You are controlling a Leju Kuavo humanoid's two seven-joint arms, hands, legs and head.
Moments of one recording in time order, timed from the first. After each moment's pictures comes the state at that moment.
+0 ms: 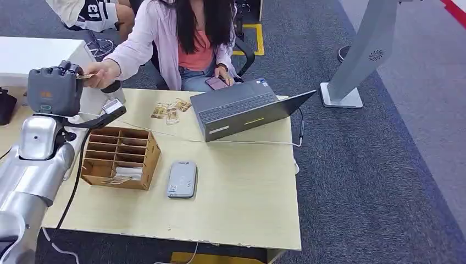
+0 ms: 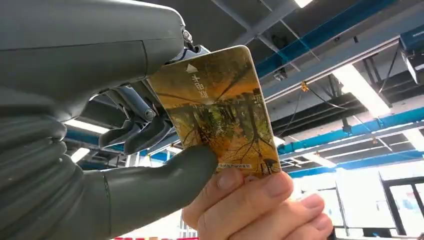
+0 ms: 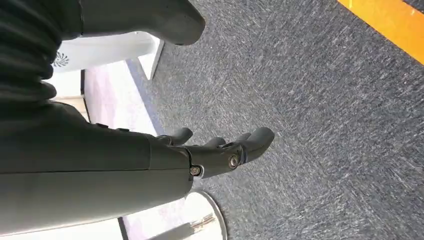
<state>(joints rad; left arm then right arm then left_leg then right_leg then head) -0.94 0.13 -0.30 -0.63 -1.52 0.69 -0.02 -0.05 0.03 -0.03 -0.17 0.74 -0.07 0.27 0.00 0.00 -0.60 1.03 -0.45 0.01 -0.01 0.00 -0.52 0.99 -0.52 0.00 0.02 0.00</state>
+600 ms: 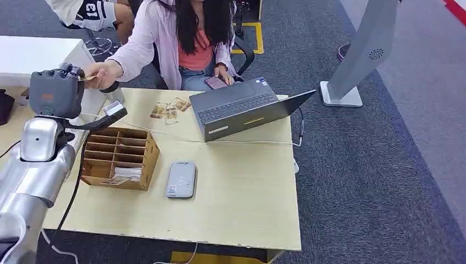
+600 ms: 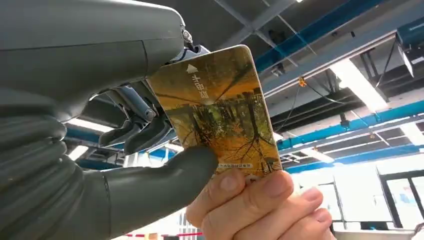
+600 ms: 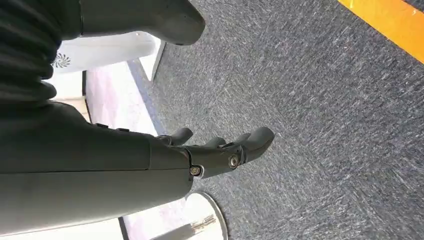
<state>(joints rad) -0.93 0.13 -0.30 -0.63 -1.52 0.69 -0.02 -0.05 0.03 -0.03 -0.17 0.74 -0.07 0.27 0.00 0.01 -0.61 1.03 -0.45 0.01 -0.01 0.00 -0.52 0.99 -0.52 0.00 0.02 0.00</state>
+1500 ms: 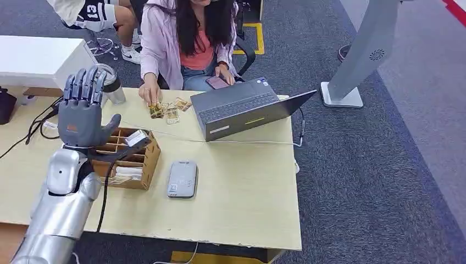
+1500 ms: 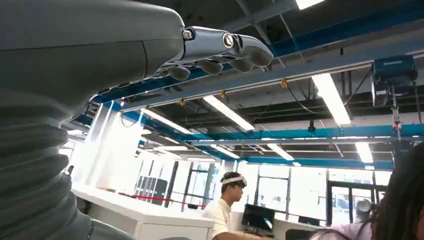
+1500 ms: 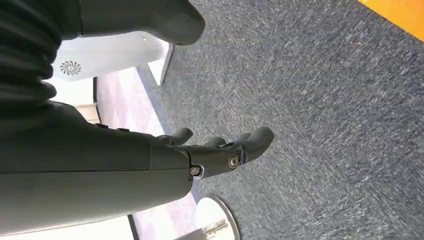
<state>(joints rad) -0.60 0.04 -0.28 -1.07 -1.33 0.63 -0.13 -0.05 0.02 -0.09 -0.17 0.76 -0.07 0.30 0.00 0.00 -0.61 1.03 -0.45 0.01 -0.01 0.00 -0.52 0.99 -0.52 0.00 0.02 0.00</state>
